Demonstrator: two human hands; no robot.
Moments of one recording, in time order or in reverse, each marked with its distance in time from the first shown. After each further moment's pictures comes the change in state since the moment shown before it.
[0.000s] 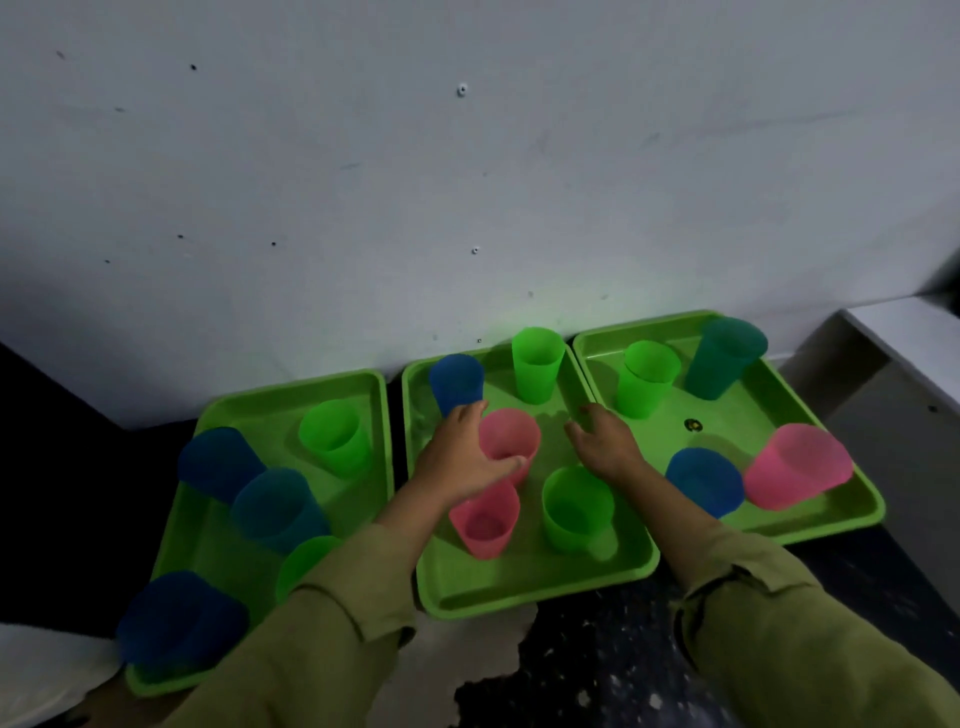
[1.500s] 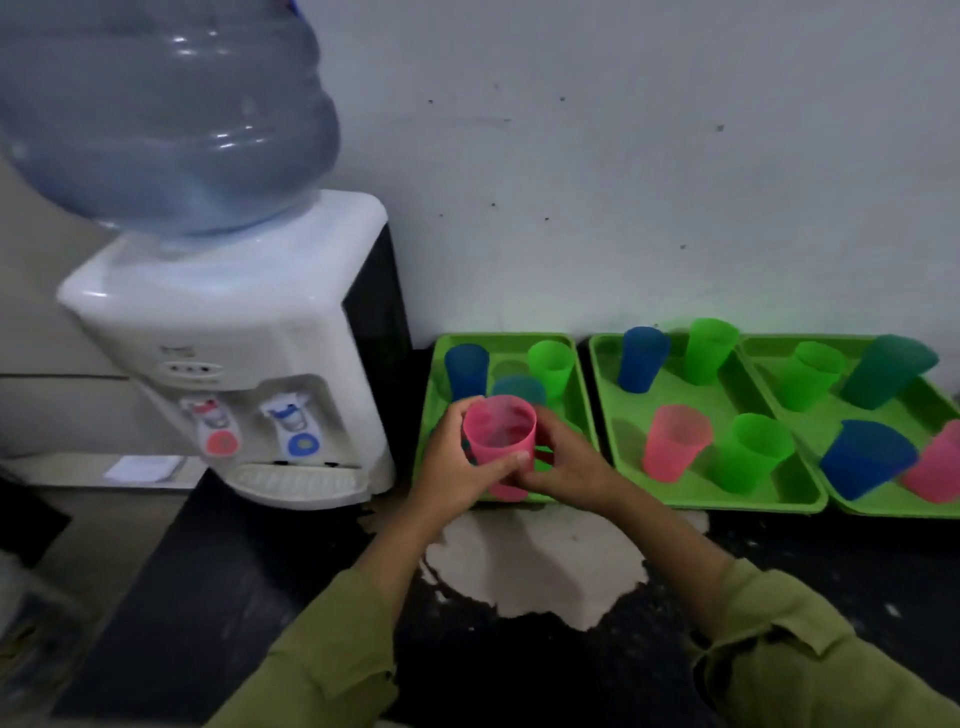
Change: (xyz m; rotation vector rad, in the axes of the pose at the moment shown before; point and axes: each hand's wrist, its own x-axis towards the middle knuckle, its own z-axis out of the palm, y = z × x) left_hand -0.269 -0.138 -0.138 -0.551 0.430 0.042; right_hand -0.251 -0.194 0.144 0.370 -0.422 -0.632
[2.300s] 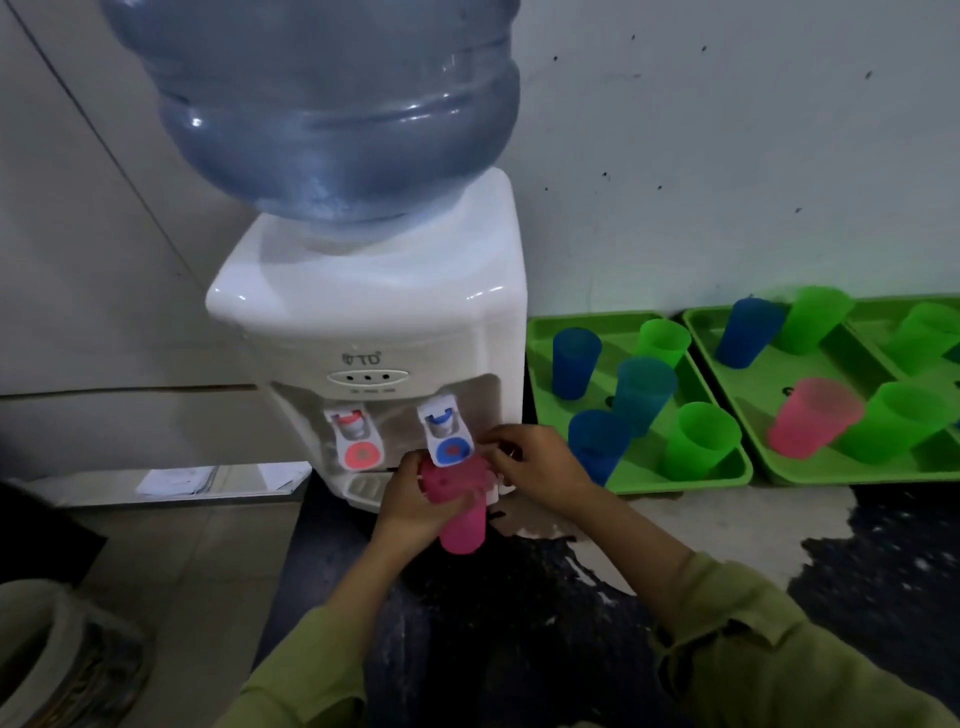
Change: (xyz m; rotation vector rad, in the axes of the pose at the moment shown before) left_hand -0.006 -0.130 -0.200 0.038 0.006 -0.301; right_hand 0.096 -0.051 0.193 -0.334 0.097 0.032
